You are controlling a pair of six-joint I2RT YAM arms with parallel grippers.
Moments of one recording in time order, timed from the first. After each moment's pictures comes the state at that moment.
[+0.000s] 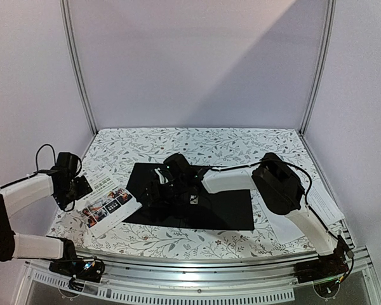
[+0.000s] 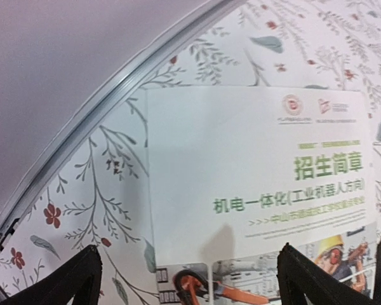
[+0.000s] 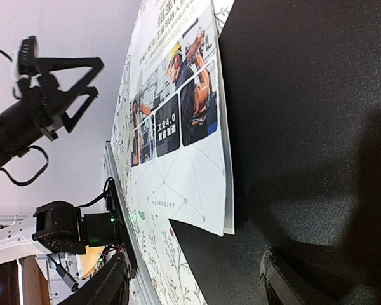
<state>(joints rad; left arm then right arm) -0.01 1.14 0.56 -0.49 -0.37 -0.67 1.00 2.54 1.90 0.03 -0.64 0.94</state>
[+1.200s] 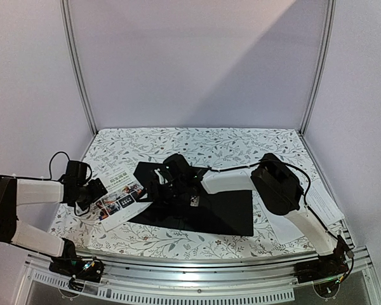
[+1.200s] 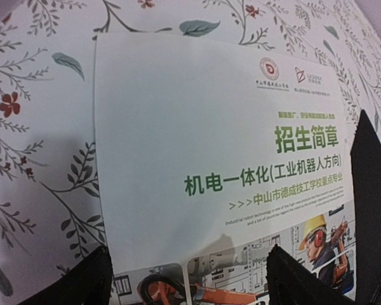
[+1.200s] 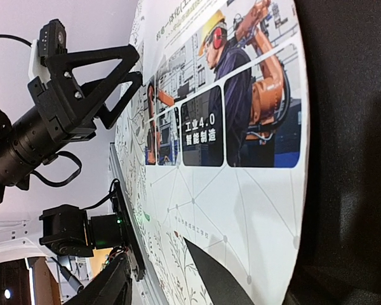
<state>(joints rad) -0.08 1.30 0.43 -0.07 -0.09 -0.73 1.00 2.55 1.92 0.04 -0.65 0.99</state>
